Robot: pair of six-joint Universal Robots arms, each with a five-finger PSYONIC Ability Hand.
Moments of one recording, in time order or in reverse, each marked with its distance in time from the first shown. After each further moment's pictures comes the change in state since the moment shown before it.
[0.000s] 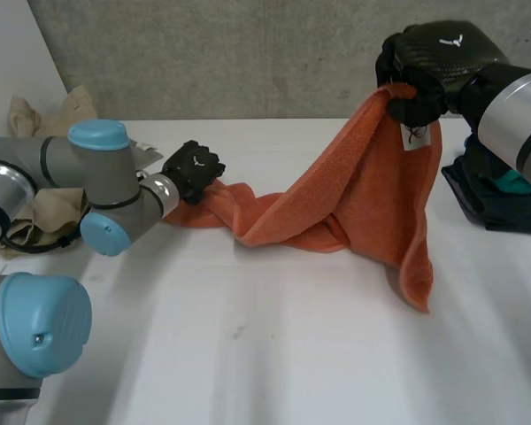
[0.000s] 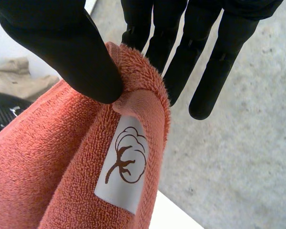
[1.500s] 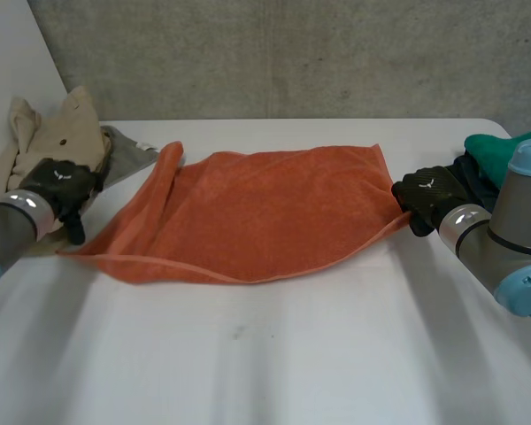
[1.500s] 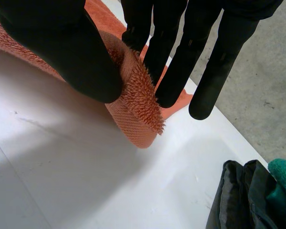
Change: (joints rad) left arm 0.284 0.756 -1.067 0.205 -0.202 -0.143; right arm -0.092 0.416 0.178 -0.269 0.120 -0.392; left_hand -0.701 -0.700 -0.696 -0.696 -0.687; right_hand 0.000 0.001 0.000 0.001 0.000
